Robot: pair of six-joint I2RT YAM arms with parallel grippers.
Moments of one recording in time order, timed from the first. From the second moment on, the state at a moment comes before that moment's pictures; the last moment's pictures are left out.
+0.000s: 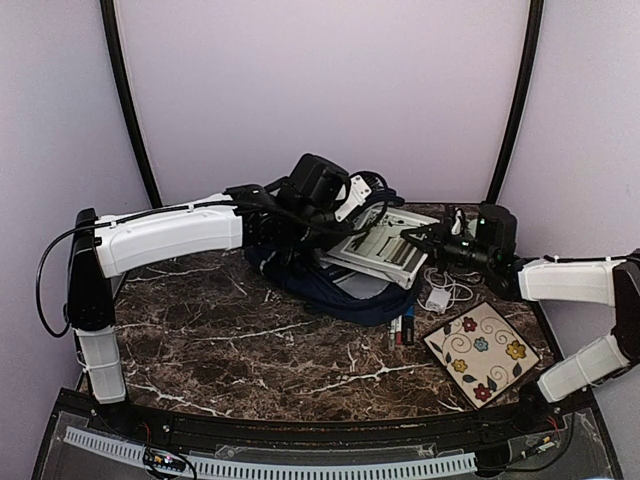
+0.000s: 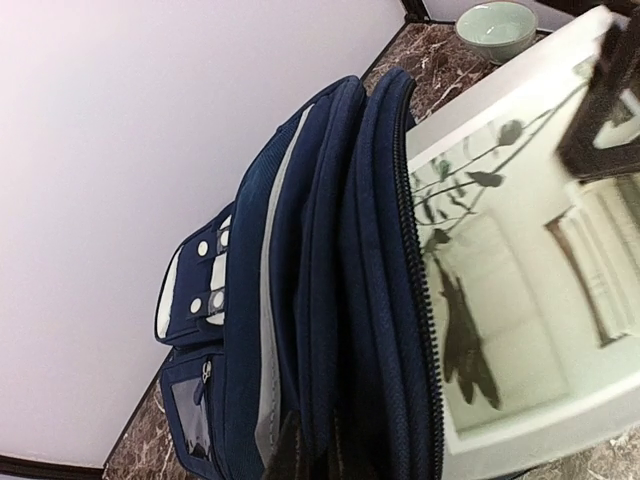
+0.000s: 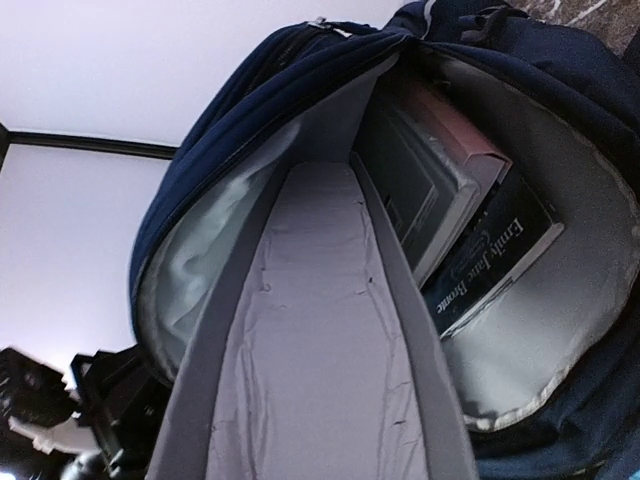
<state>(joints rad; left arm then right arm) -1.01 1.91 1.77 -0.42 -0.48 0.35 0.41 1.31 0.63 0.50 -0.51 1.20</state>
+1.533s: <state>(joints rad) -1.00 1.76 1.59 -0.42 -0.30 0.17 0.56 1.25 0.86 -0.27 0.00 0.61</state>
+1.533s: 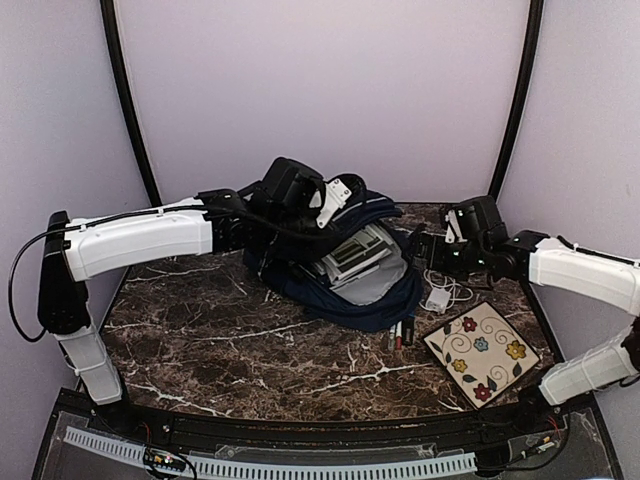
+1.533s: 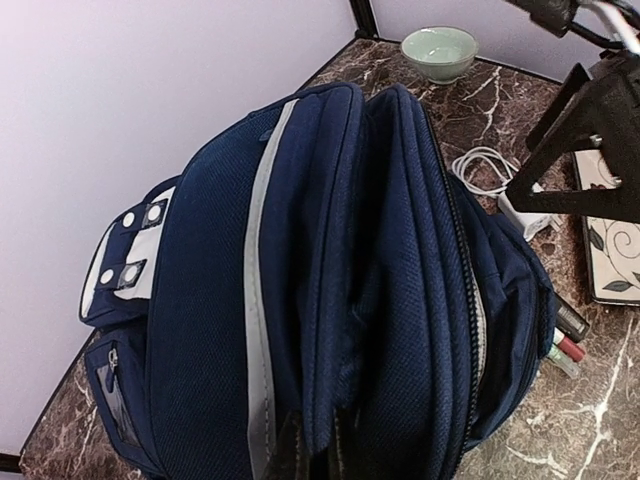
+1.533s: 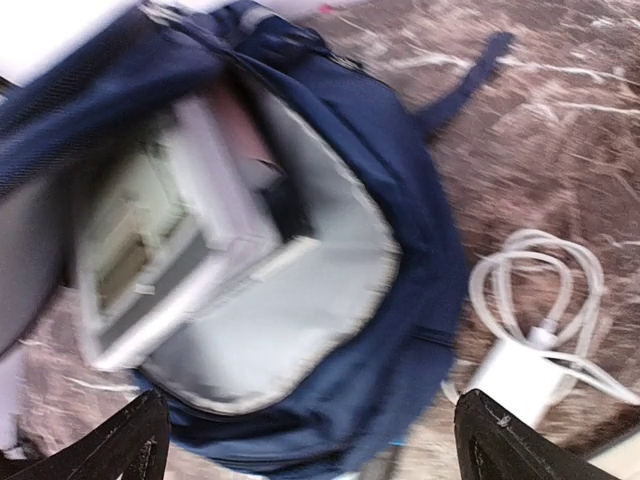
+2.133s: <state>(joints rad) -0.38 1.76 1.58 -0.45 0.16 -0.17 0.41 1.67 0.96 -0.23 -0.29 0.49</state>
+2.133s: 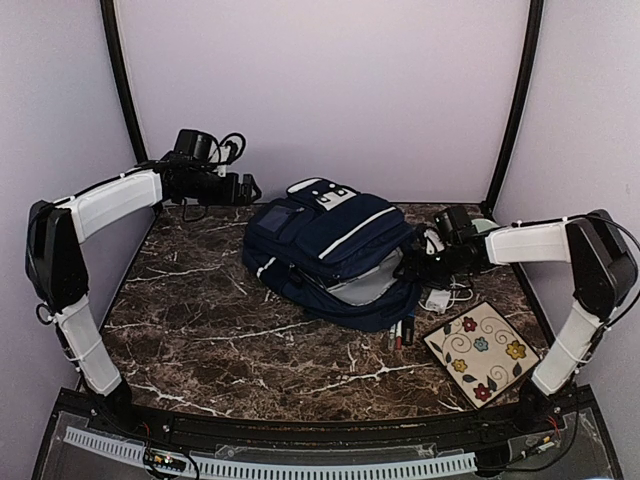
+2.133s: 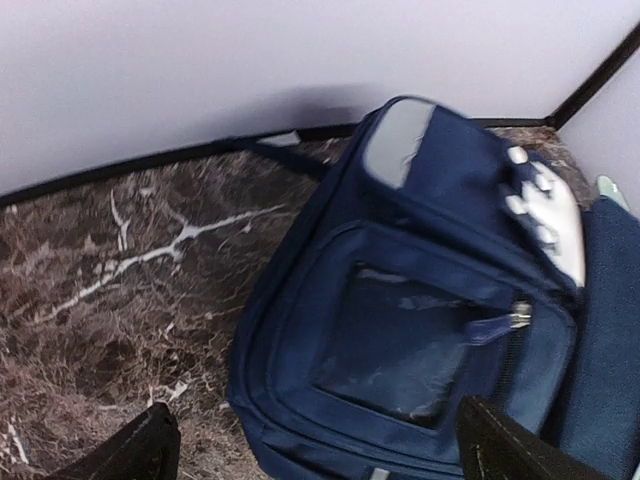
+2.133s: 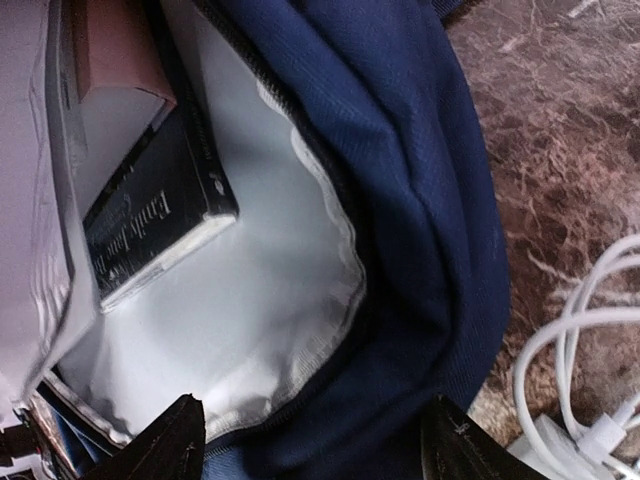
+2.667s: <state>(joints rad) -0.31 1.99 1.44 -0.29 0.35 -0.28 0.41 1.82 1.14 -0.28 -0.37 0.48</state>
